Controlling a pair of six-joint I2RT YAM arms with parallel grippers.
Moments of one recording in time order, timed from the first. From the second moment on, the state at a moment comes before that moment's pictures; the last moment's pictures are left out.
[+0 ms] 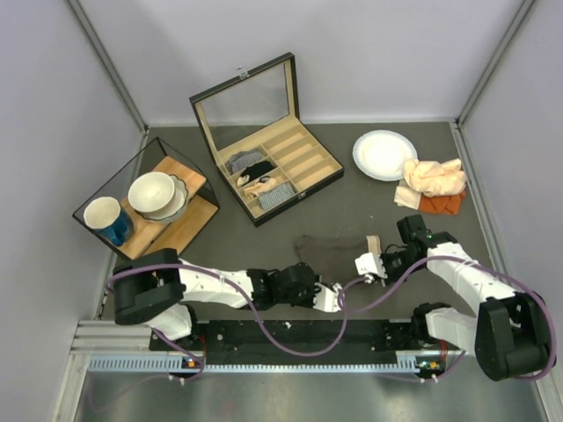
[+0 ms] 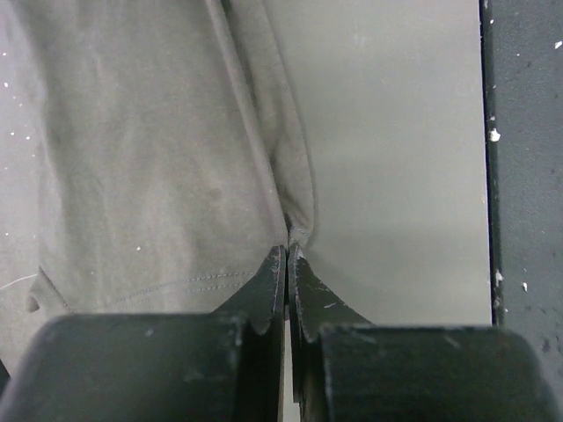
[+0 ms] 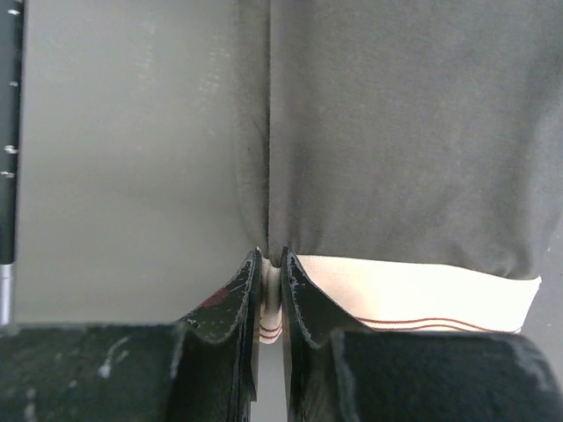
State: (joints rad) left arm -1.29 1.54 0.62 0.19 -0.02 0.53; right arm 0.21 1.10 0.50 -0.81 -0.60 -1.58
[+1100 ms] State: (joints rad) left arm -0.81 1.60 0.88 -0.05 0.38 0.45; right arm 0.21 1.69 1.14 -1.00 -0.57 -1.13
